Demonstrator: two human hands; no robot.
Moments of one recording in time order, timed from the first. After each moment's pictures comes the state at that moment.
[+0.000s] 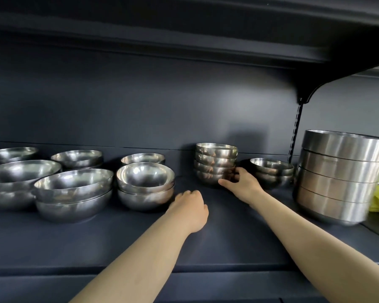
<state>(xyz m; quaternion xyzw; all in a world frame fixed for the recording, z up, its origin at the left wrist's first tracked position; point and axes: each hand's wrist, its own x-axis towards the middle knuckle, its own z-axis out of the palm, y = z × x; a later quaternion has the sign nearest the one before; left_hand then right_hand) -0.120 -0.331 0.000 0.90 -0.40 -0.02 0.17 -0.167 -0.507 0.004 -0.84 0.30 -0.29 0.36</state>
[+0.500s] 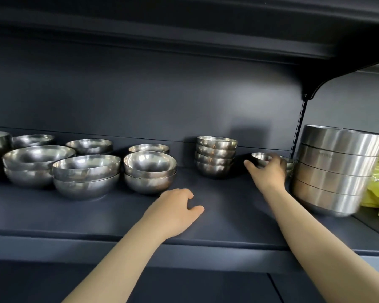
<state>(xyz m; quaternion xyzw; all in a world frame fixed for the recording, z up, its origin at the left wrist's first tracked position) -0.157 -0.266 0.001 0.88 -0.39 -0.02 0.26 -0.204 -0.518 0.015 -0.74 0.38 -0.45 0.32</state>
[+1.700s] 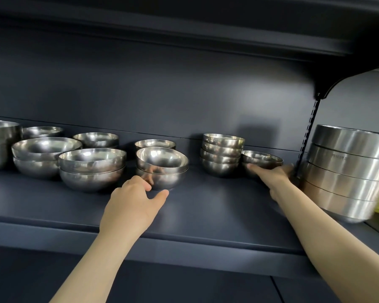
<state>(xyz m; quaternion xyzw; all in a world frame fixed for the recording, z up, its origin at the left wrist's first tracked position) -0.144 -0.219 -0.007 0.90 -0.17 0.11 0.38 -0.194 -0.534 0.012 -0.66 0.44 -0.36 0.49</state>
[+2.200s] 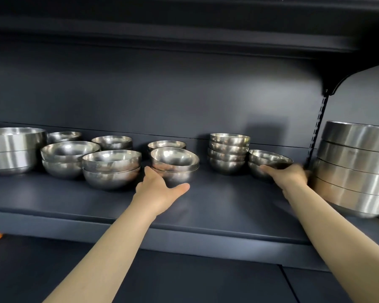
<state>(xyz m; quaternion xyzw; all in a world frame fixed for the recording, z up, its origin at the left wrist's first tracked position) -0.130 -0.230 0.004 0.87 -0.16 -0.02 0.46 -0.215 -0.527 0.013 -0.71 0.42 -0.38 0.41</state>
